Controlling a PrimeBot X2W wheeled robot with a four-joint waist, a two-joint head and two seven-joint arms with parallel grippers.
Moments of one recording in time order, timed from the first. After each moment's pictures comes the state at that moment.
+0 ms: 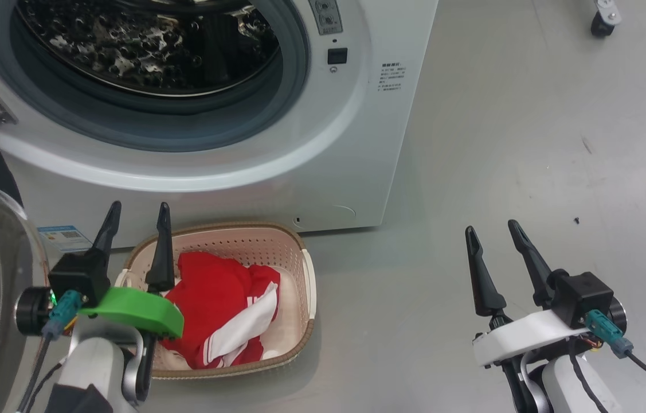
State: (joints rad) left arm -0.30 0.04 -0.12 0.37 -0.28 -0.03 -0.25; right arm -0.09 -0.05 0.24 0.17 0.31 0.00 -0.26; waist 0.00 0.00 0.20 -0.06
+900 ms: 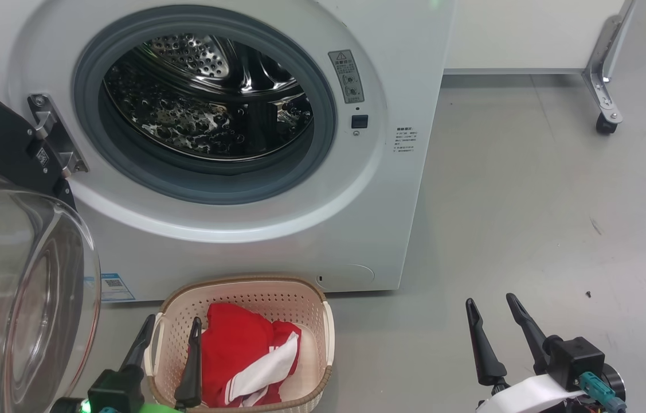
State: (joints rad) left arm 0.07 0.04 -0.19 0.18 -0.25 0.02 -0.25; right arm 0.09 -0.05 0.24 0.18 0.30 0.00 -0.26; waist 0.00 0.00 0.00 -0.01
